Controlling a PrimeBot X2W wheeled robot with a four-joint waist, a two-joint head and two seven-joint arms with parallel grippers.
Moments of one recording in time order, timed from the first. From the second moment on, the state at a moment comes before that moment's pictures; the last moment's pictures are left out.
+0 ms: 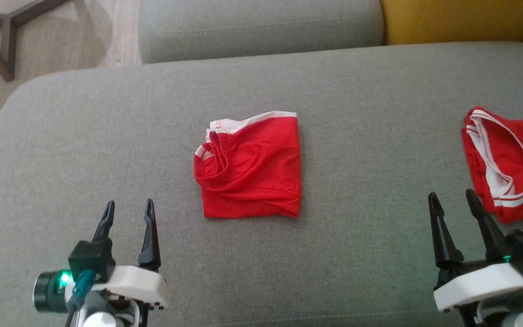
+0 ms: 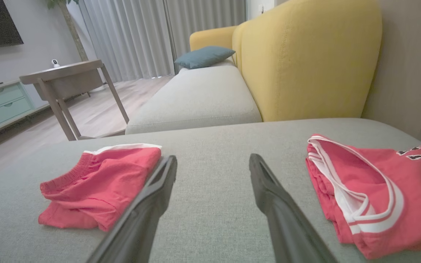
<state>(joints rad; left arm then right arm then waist) 0.04 0.20 -0.32 0.05 -0.23 0.27 -0.17 0.15 -0.08 0.00 -0.13 0.20 0.12 0.04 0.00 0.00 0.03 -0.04</state>
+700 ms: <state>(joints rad) -0.24 0.11 -0.39 0.13 -0.20 0.21 -0.25 -0.32 -0.14 0.22 0.38 0.33 0.12 0.13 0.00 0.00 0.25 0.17</state>
